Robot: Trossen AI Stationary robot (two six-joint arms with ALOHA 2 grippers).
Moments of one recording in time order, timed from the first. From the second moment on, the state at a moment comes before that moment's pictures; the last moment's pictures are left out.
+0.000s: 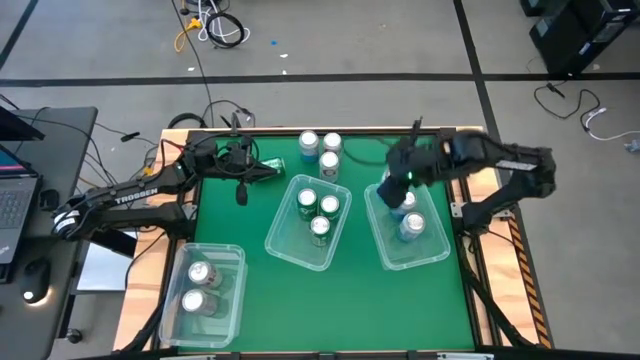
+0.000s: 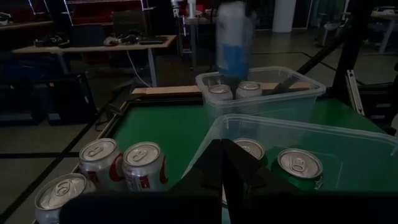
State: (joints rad) left arm 0.56 0.89 0.51 0.26 0.55 0.12; right arm 0.05 1.45 1.80 -1.52 0.32 0.78
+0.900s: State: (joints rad) left arm 0.56 0.89 0.51 0.26 0.55 0.10; right arm 0.03 1.36 1.05 -0.90 0.37 0.84
